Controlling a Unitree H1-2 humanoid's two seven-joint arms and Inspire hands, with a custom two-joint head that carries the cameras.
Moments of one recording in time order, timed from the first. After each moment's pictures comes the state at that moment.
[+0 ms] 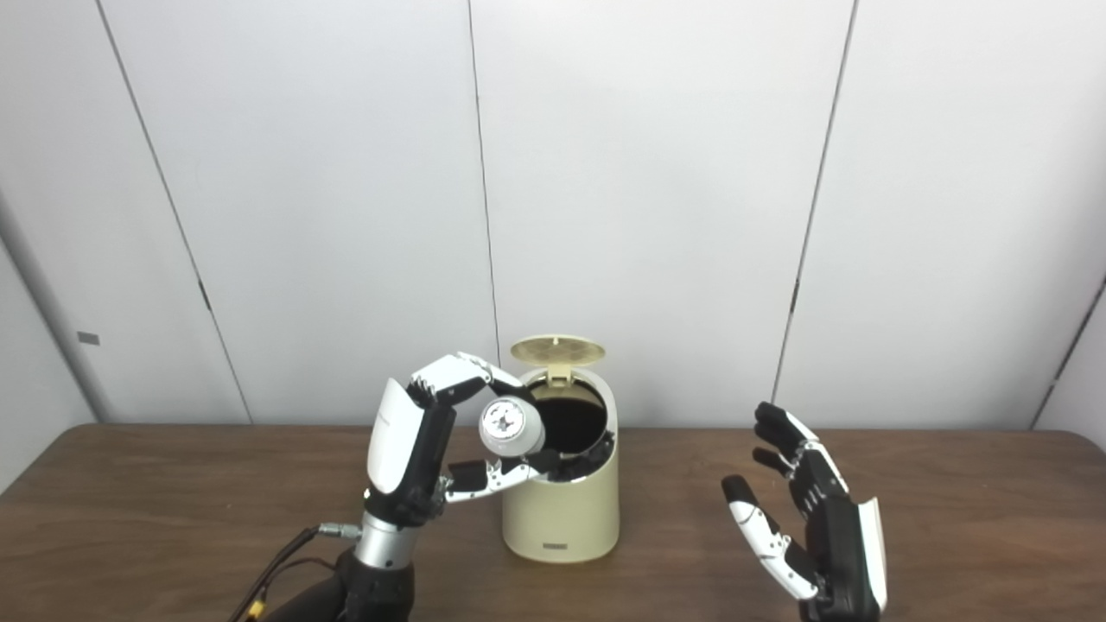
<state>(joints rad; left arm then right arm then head) -0.72 0.32 -0.78 0.50 0.49 -0.45 1.04 -0.18 -0.03 -0.09 -0.04 -0.15 -0.32 -0.17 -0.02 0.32</state>
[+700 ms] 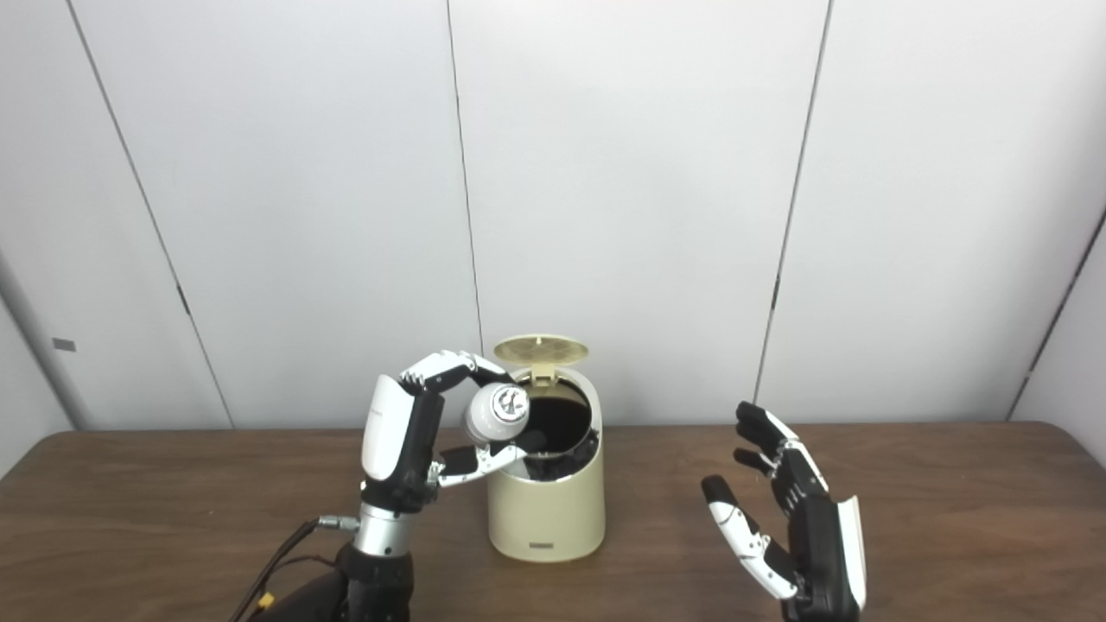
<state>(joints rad) -0.78 0.28 -0.85 0.62 0.38 -0.47 1.10 -0.16 -0.02 -0.08 -0.06 -0.18 -0.32 -0.20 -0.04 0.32</state>
